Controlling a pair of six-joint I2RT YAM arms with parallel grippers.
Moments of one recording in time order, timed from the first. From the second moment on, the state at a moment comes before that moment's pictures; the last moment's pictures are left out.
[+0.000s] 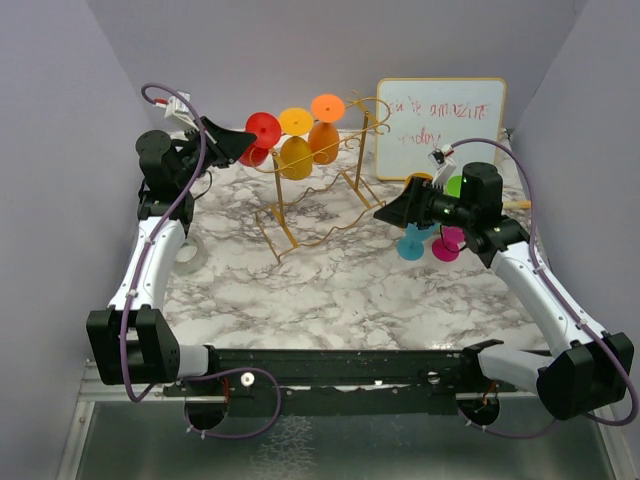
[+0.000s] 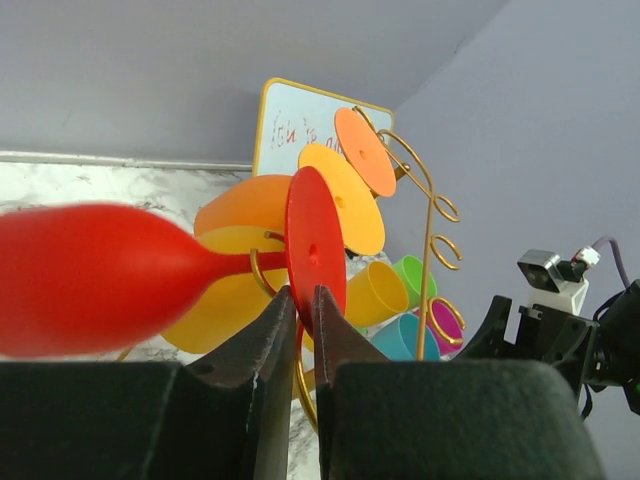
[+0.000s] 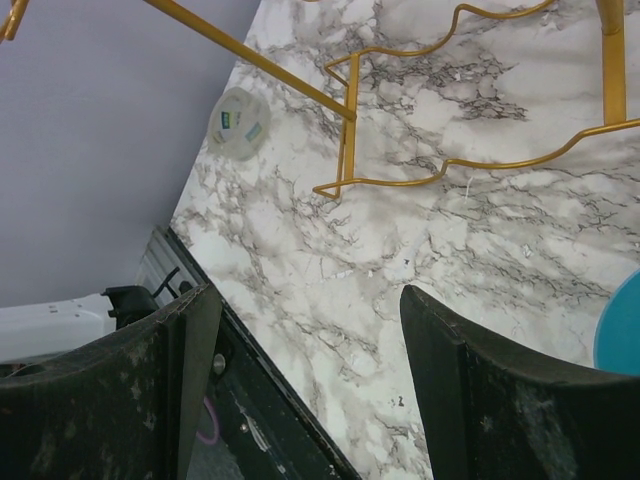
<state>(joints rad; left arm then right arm) 0.02 1.33 1.14 0.30 0.68 -0.75 0.27 1.16 0.98 -0.22 -0.65 0.51</state>
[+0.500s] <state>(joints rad) 0.02 1.33 1.14 0.31 0.65 -0.80 0.27 1.16 0.98 -0.23 -0.64 0.50</state>
